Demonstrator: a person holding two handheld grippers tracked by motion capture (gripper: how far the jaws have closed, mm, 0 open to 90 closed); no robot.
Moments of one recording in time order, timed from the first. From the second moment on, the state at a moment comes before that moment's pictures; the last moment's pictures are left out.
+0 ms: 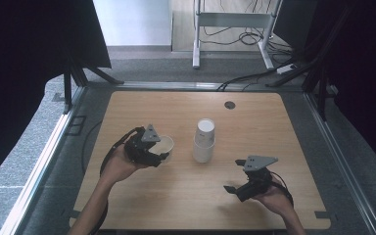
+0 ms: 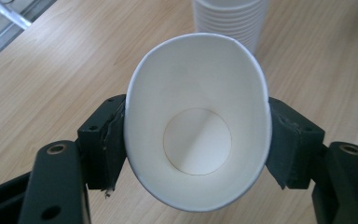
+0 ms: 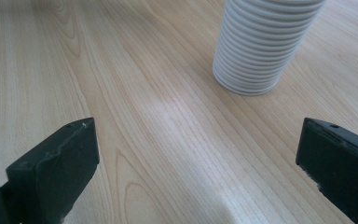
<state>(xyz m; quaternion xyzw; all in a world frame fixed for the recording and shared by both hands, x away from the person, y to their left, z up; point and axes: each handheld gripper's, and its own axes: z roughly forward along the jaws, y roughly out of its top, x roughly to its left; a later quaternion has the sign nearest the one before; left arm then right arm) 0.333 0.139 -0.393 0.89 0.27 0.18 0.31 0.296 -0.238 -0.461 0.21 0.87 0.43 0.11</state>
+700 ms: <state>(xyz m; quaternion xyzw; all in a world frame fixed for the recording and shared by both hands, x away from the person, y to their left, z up) 0.364 0.153 -0.421 0.87 0.35 0.19 0.28 0.301 -0.256 -0.477 0.25 0.87 0.42 0.12</state>
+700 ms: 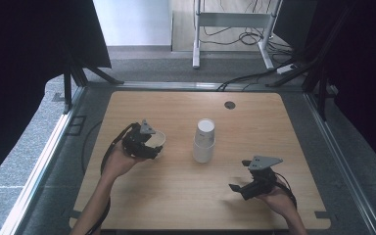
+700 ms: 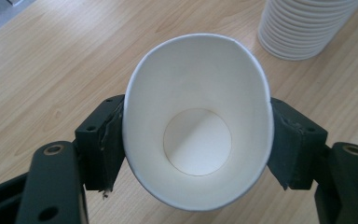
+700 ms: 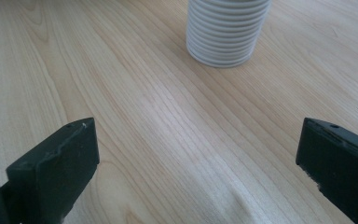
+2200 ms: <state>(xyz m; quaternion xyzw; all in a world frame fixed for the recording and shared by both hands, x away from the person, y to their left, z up) 0.386 0.153 -0.451 0.84 0.40 0.18 0.31 0.306 -0.258 -0.487 0.26 0.87 0.40 0.11</state>
